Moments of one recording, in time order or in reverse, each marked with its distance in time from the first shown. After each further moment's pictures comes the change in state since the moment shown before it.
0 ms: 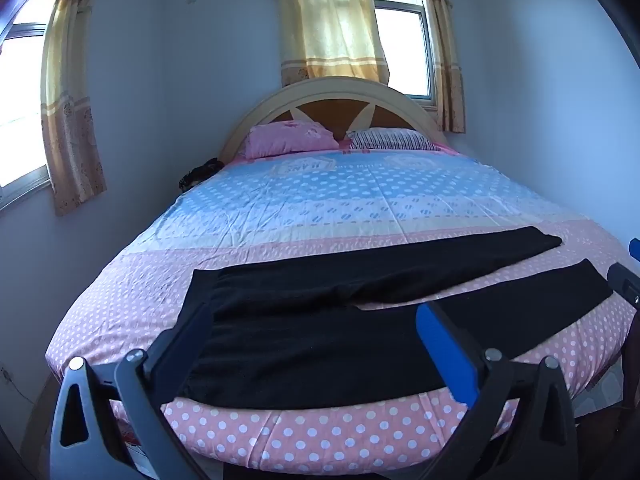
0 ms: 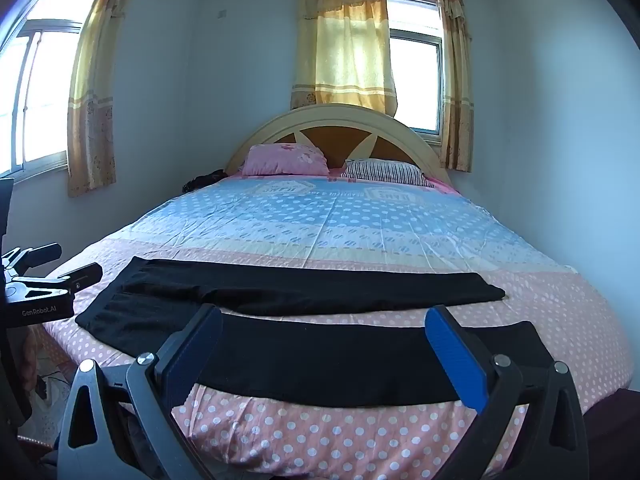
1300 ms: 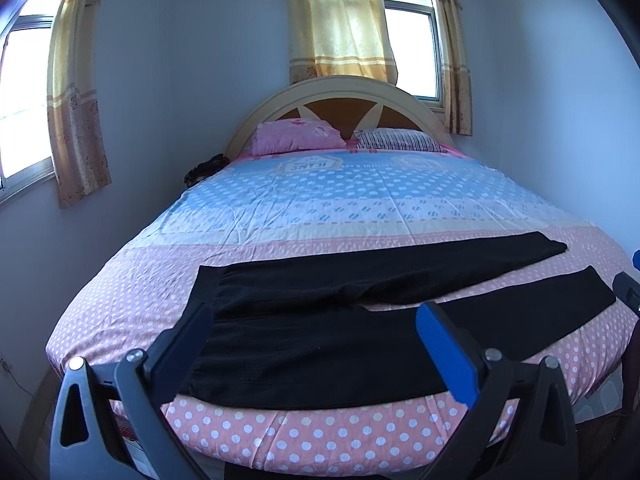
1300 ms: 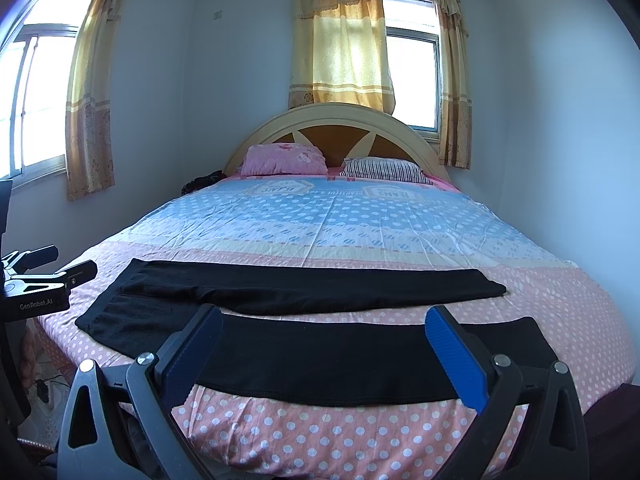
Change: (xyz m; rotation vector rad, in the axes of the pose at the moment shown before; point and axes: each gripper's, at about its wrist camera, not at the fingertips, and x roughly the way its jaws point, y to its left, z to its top) left arm 0.003 0.016 -0.002 -0.019 -0.001 0.014; right arm 0.005 -0.003 -0.004 0.013 0.014 0.001
